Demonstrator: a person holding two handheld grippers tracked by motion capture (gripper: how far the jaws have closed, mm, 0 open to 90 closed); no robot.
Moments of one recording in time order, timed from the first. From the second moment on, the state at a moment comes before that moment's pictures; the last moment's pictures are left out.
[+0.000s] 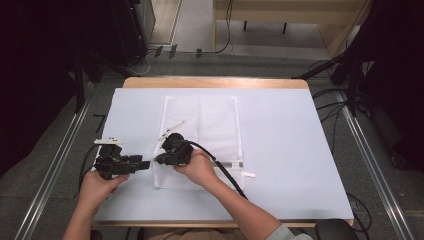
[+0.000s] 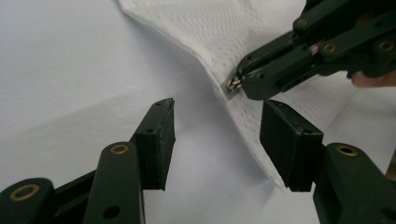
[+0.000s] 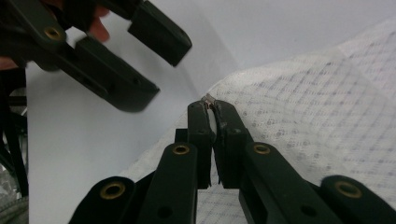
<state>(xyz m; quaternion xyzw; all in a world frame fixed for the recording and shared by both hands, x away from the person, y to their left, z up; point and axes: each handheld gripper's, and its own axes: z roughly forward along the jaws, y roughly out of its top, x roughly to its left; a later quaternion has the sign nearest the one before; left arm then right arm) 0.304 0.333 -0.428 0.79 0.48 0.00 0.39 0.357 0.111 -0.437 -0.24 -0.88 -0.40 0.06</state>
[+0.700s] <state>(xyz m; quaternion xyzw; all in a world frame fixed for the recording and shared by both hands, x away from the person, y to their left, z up) 0.313 0.302 -0.436 0.83 0.43 -0.03 0.35 0.352 0.100 -0.420 -0.20 -0.88 -0.41 0.09</state>
